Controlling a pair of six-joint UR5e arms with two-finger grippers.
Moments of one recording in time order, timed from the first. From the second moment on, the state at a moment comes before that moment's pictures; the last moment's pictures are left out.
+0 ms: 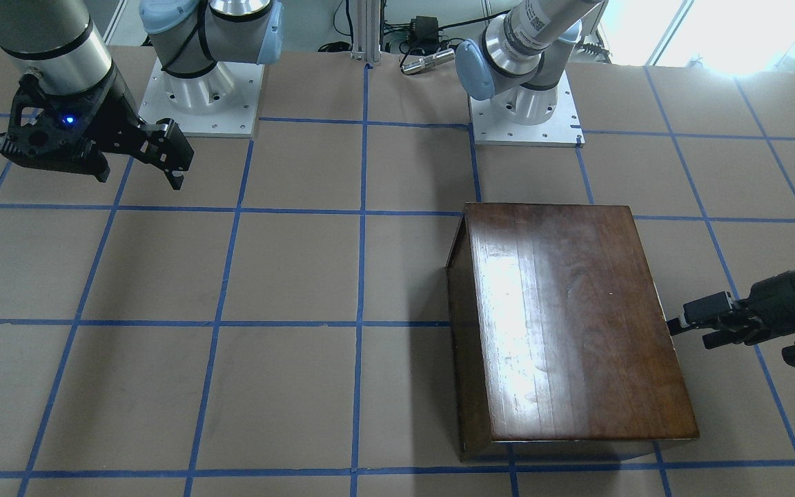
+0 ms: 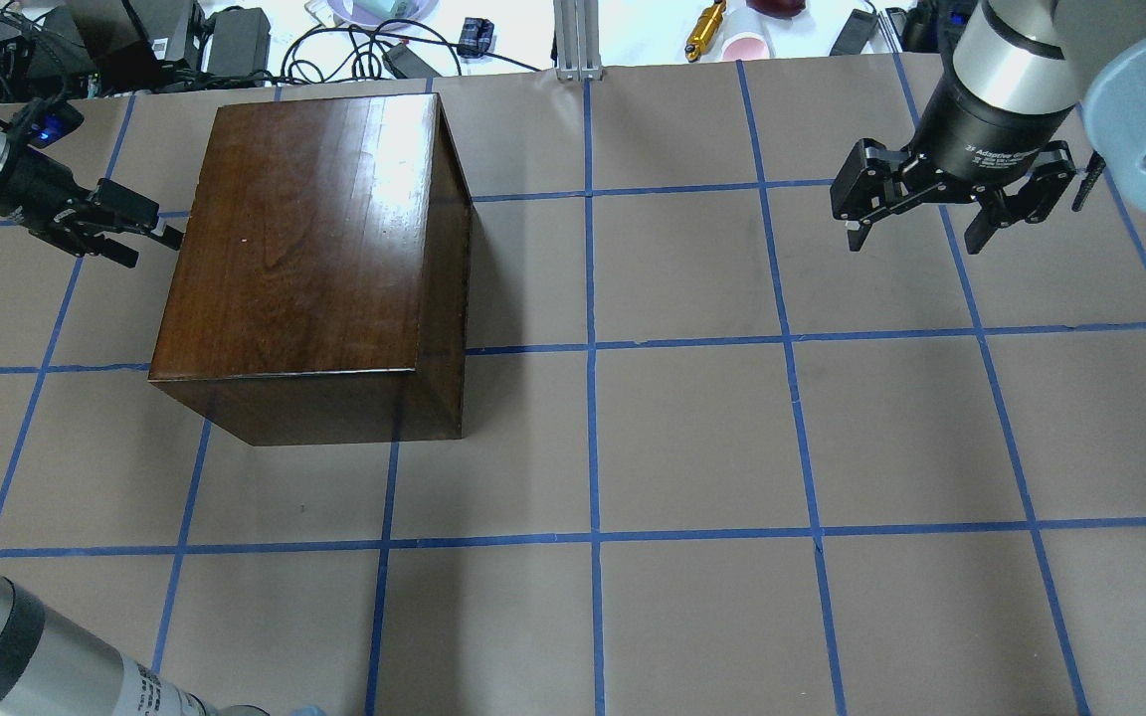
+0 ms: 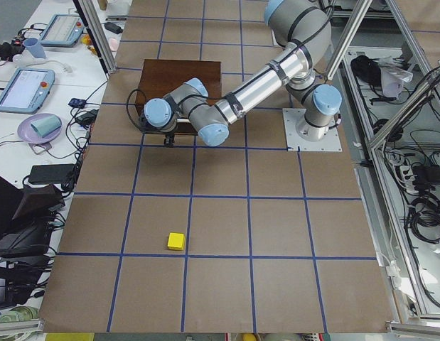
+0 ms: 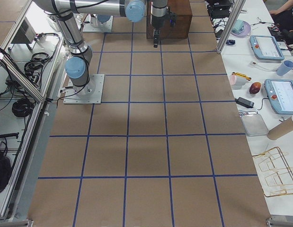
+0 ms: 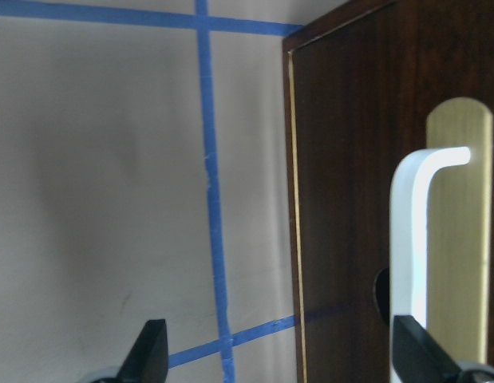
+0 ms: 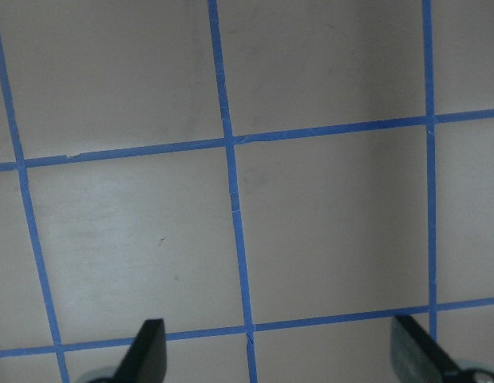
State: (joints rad) left arm -1.02 -2.04 -1.46 -1.47 1.19 0.68; right arm 1.52 -1.59 1.63 -1.60 -1.59 0.04
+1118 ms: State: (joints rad) left arm -1.04 -2.07 -1.46 -1.48 1.20 0.68; right arm 1.52 -1.59 1.63 -1.60 -1.59 0.04
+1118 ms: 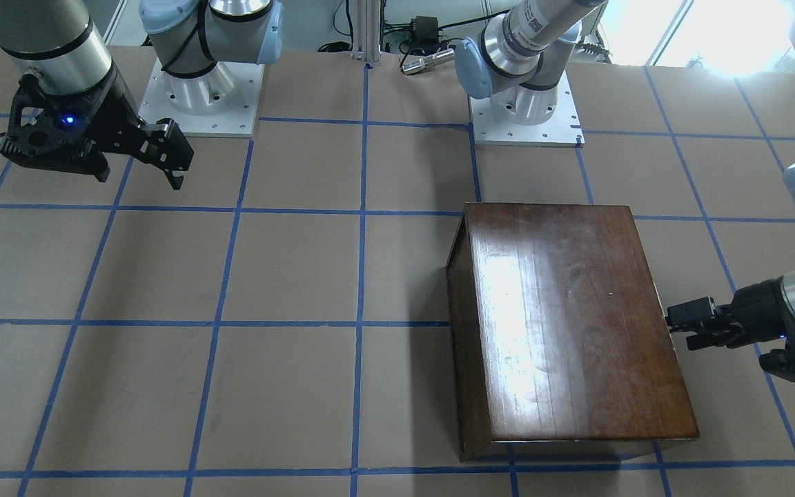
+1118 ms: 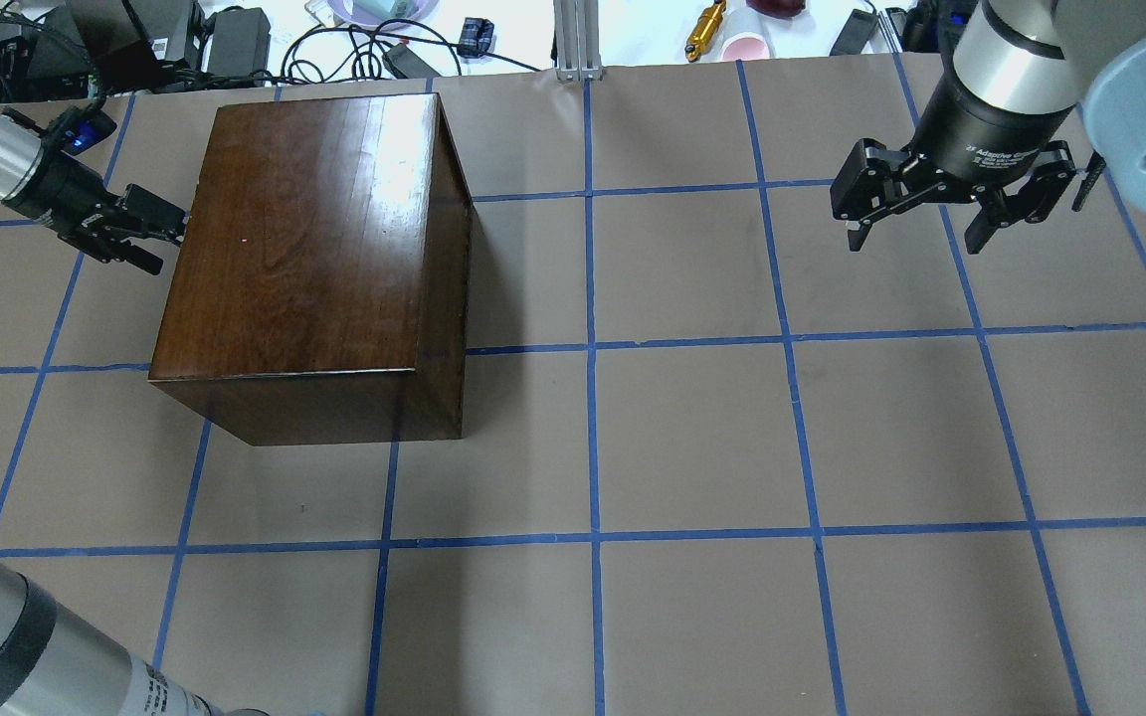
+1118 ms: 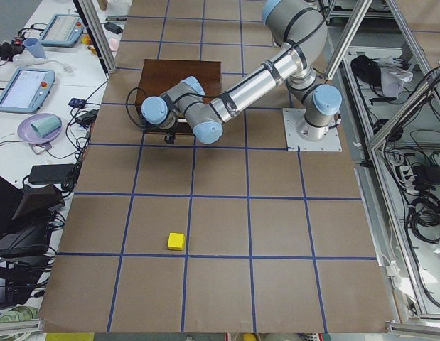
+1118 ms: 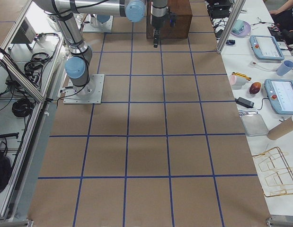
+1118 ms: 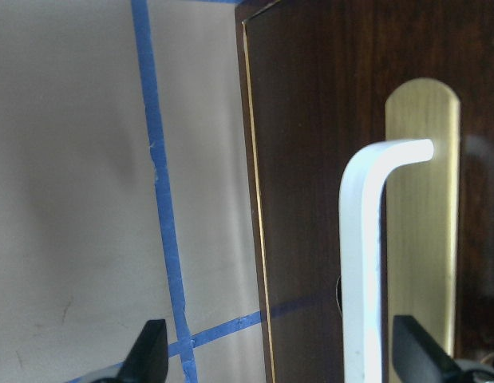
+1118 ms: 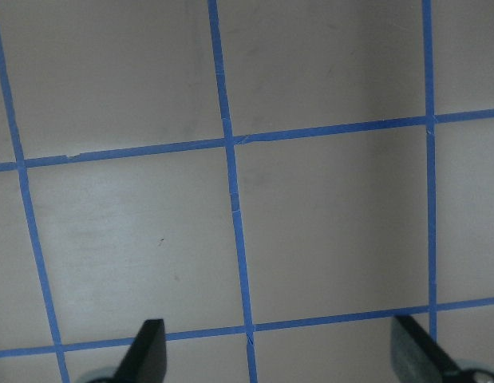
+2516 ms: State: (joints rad) left arm -1.04 -2.08 -1.45 -1.47 1.23 0.68; right arm 1.52 -1.59 1.63 -1.60 -1.59 0.04
